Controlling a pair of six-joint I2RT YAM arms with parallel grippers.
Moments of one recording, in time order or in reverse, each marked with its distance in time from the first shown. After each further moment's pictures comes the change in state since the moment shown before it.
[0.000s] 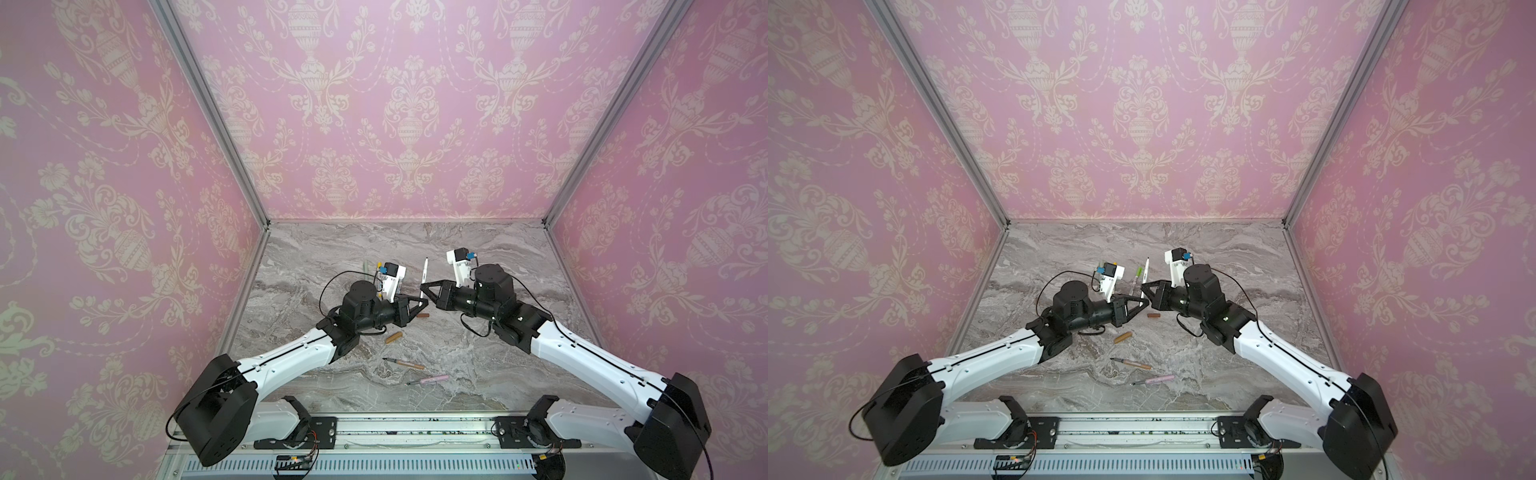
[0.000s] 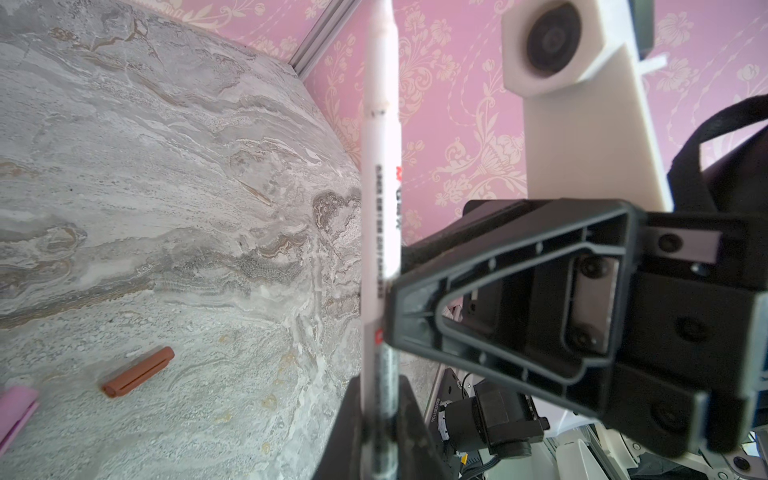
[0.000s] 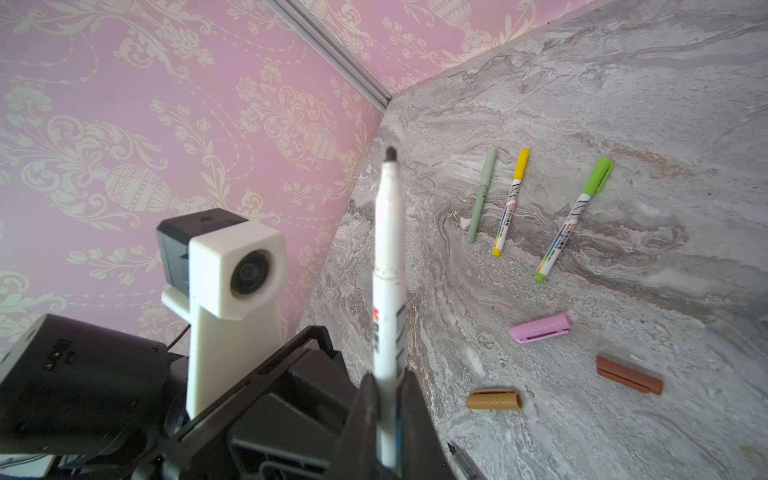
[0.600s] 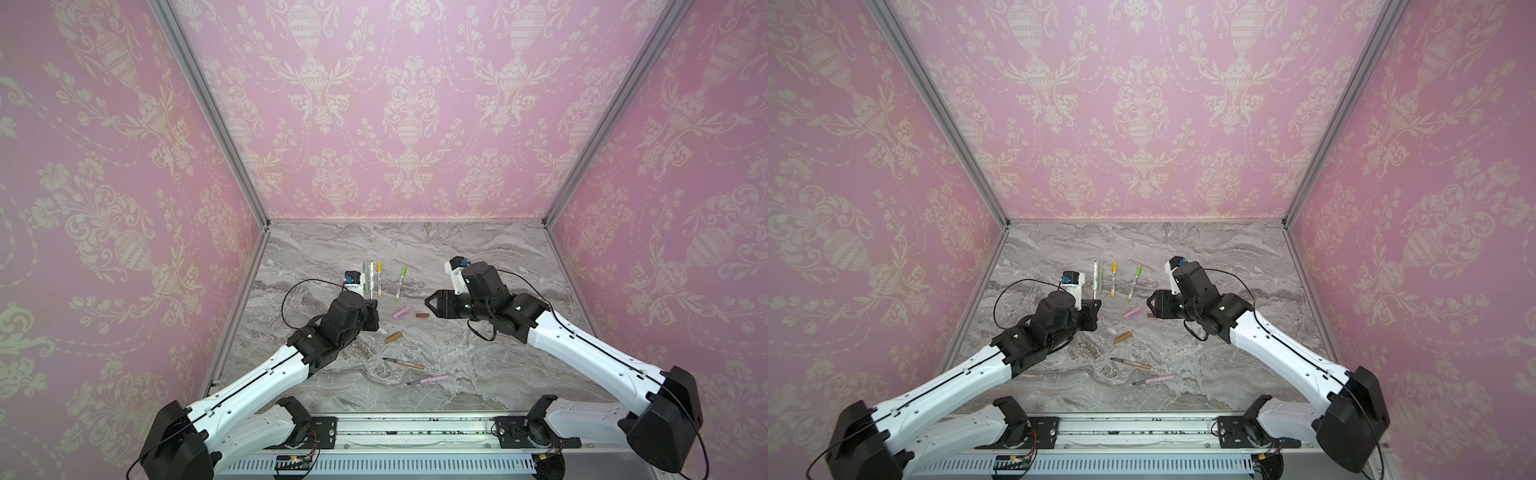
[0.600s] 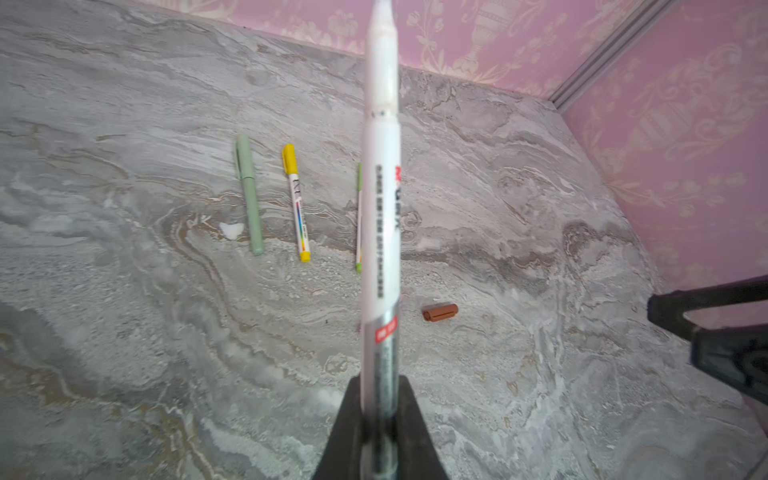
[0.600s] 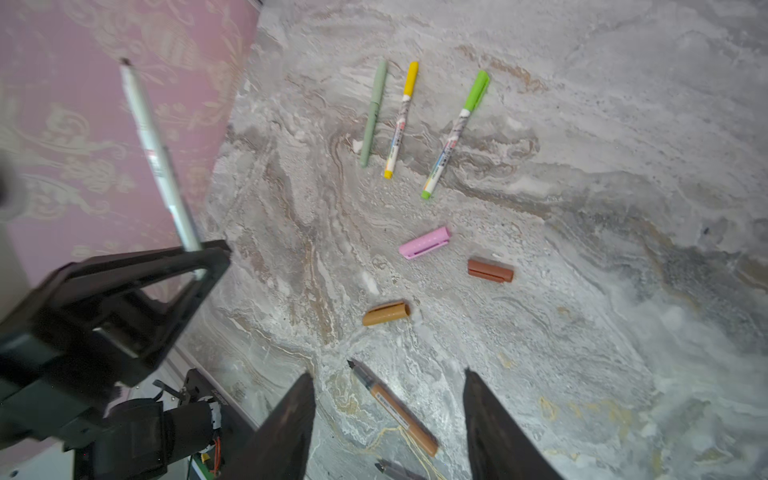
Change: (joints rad) left arm 0.014 -0.304 -0.032 -0.606 -0.673 0.162; right arm 0.011 0.114 0.142 -0.472 0.131 -0.135
